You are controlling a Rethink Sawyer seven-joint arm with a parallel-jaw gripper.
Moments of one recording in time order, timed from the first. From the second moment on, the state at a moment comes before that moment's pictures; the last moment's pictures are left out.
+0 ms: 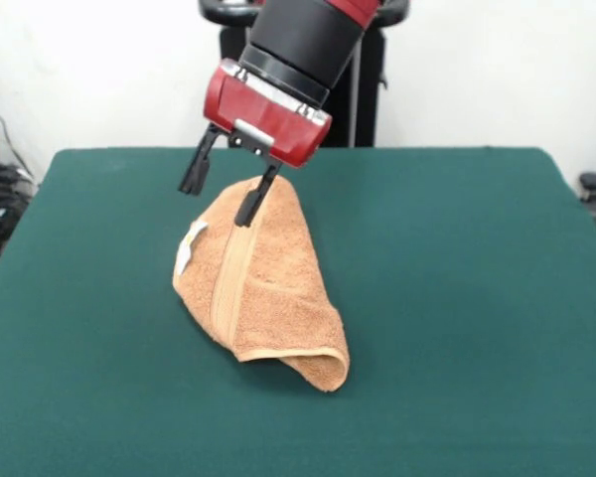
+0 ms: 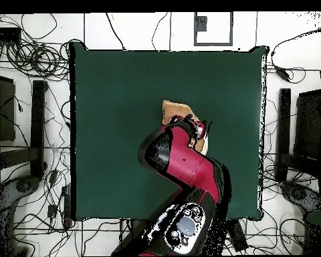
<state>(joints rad) 0.18 -0.45 -0.56 1.68 0.39 0.00 1.57</state>
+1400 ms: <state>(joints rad) 0.18 -0.38 -0.55 1.71 0.35 -0.03 1.57</state>
